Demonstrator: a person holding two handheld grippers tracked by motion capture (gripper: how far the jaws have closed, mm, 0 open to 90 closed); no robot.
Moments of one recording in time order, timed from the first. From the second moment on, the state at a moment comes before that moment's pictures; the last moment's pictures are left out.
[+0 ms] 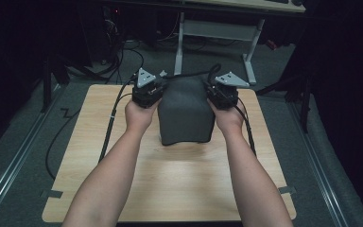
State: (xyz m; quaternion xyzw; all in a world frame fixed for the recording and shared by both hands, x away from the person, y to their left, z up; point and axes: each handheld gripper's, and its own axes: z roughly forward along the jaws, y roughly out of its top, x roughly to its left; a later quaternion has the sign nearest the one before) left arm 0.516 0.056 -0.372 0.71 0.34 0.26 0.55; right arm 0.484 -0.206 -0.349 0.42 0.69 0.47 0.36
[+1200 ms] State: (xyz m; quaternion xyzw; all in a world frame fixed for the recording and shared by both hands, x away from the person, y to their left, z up) left arm 0.516 0.068 -0.415 0.74 0.35 0.22 0.53; right arm 0.488 -0.224 -0.392 0.45 0.70 0.46 0.30
